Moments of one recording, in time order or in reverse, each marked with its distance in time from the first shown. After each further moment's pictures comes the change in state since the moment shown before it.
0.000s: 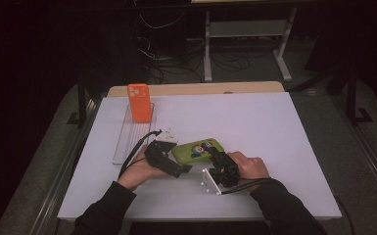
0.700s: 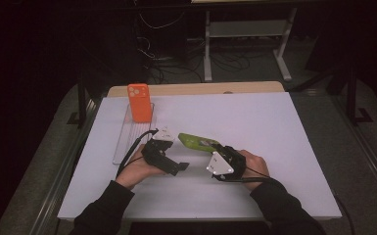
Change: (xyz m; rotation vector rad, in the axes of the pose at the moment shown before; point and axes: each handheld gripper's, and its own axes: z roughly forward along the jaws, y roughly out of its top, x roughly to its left) left arm 0.007 -0.005 0.001 -0.005 0.035 -0.008; right arm -0.020 -0.015 0.004 0.027 0.144 0.453
